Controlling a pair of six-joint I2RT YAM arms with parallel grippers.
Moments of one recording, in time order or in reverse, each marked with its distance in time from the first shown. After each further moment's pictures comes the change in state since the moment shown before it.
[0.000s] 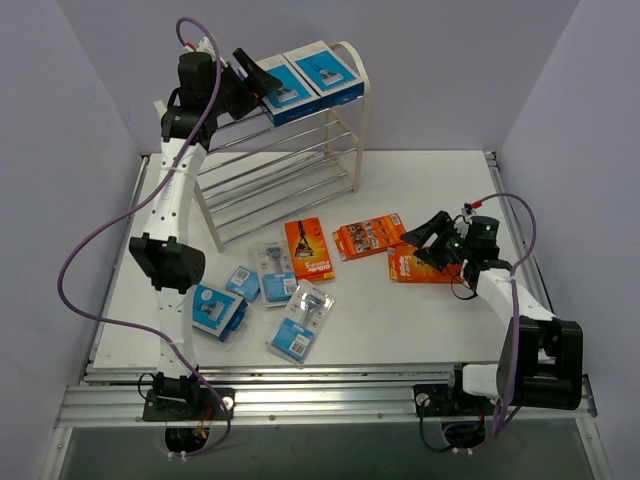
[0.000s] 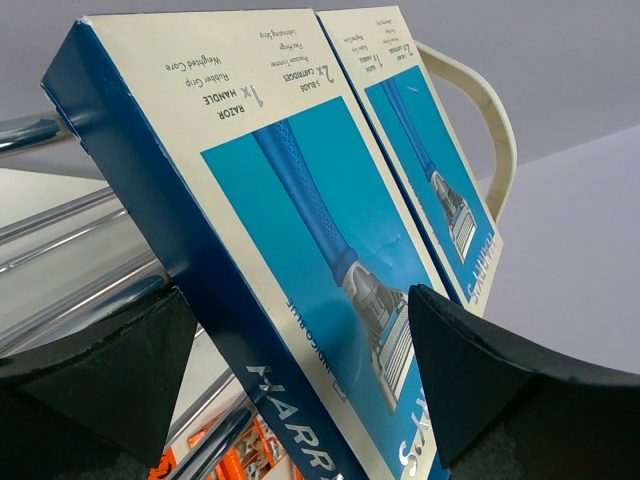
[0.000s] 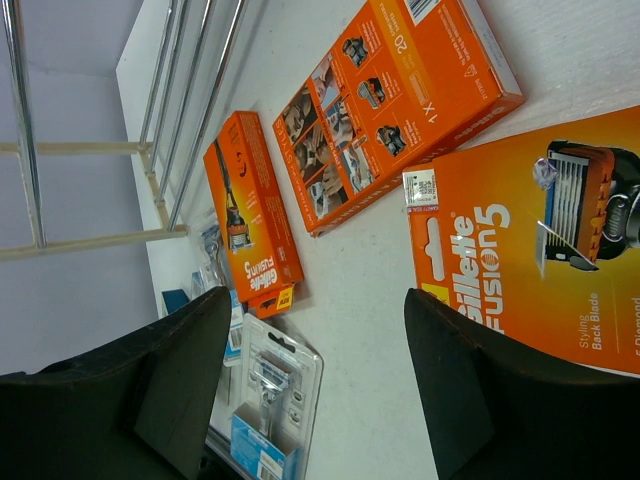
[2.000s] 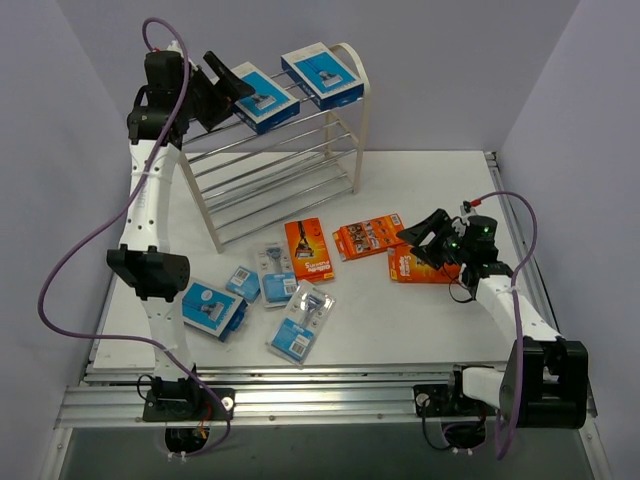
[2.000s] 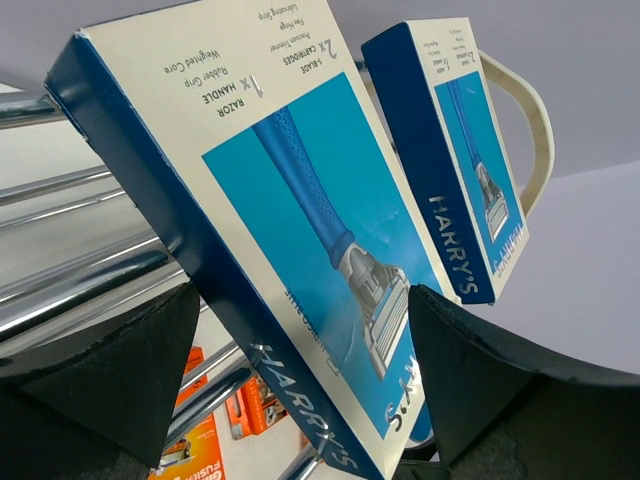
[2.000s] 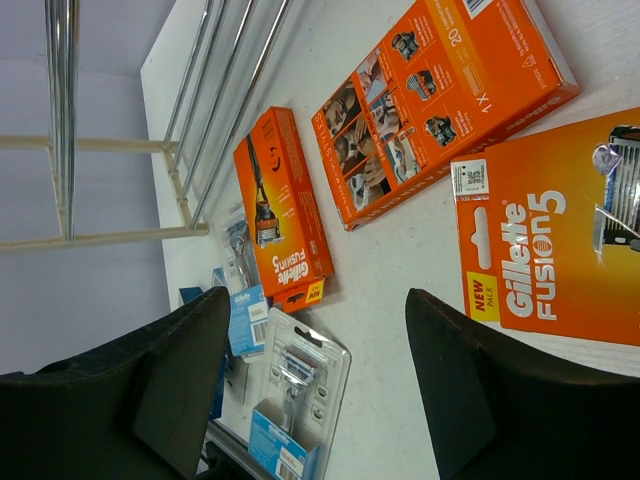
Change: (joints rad) left arm 0.084 -0.136 -0.063 -0.207 -0.006 0.016; right arm 0.054 -0.099 0.000 -0.032 0.045 0.047
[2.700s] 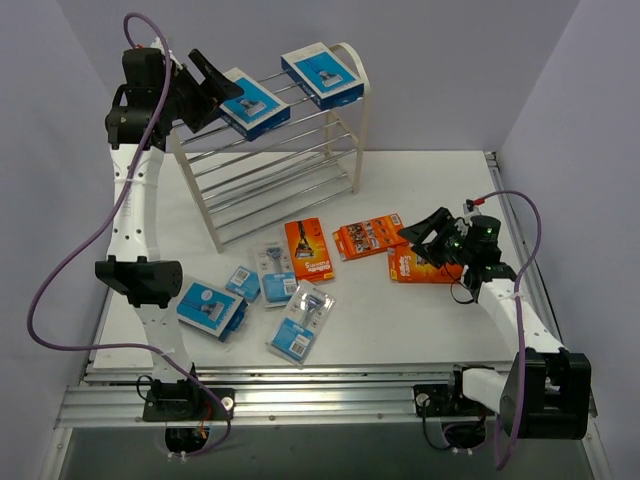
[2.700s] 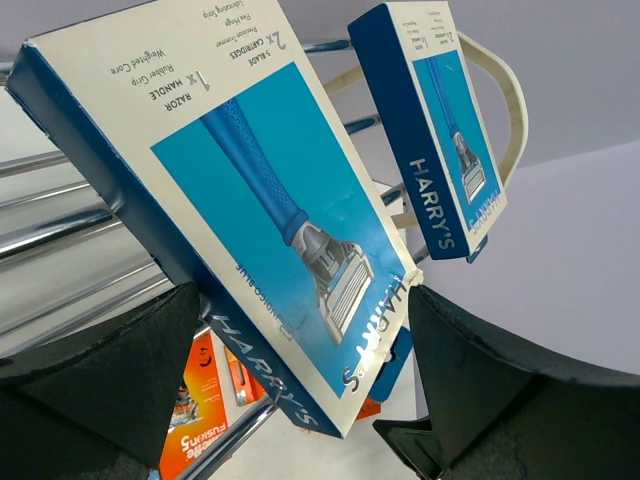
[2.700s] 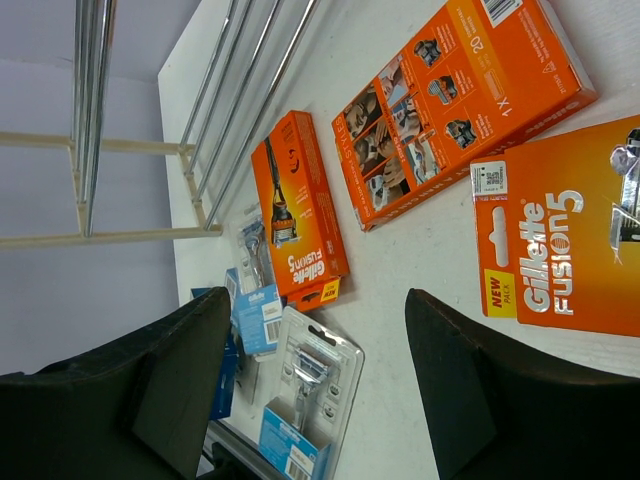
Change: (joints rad) left arm 0.043 -0.080 0.000 -0.099 0.048 0.034; right arm 0.001 -0.056 0.006 -0.021 0.000 0.011
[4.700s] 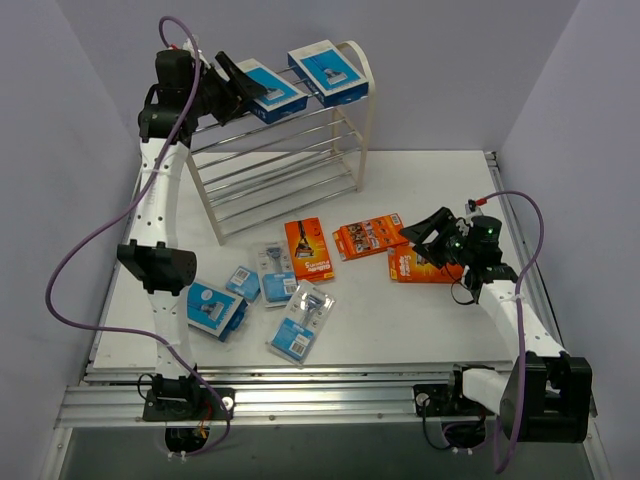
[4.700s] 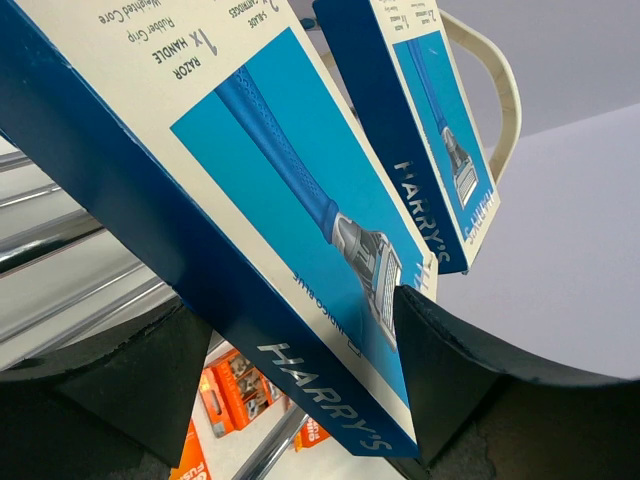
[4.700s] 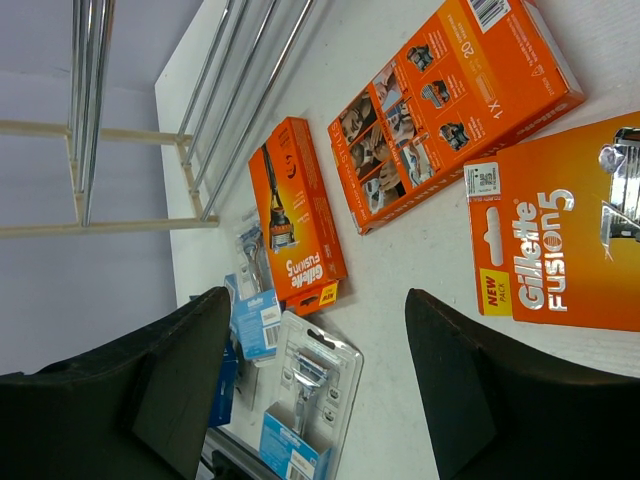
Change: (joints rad) left arm -0.068 0.168 0.099 0.125 0.051 -0.045; right arm 0.000 -0.014 0.000 -0.014 0.024 0.005
